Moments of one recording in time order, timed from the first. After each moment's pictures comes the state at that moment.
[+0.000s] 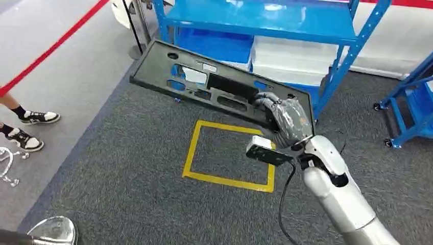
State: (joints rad) left arm 0.20 -0.32 1.06 -0.85 -0.78 -0.52 0.14; right arm -0.45 -0.25 0.42 -1.63 0.78 -0.15 -0.09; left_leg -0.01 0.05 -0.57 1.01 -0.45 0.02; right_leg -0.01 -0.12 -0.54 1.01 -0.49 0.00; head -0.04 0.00
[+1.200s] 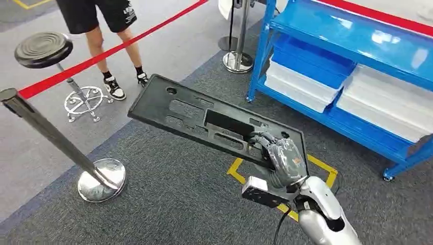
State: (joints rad) left arm 0.13 -0.32 1.25 -0.87 -1.28 -0.53 -0.03; right arm -0.12 -0.20 0.36 -1.79 0.87 -0.17 -0.07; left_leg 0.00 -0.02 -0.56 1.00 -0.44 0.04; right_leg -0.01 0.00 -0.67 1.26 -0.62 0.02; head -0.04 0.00
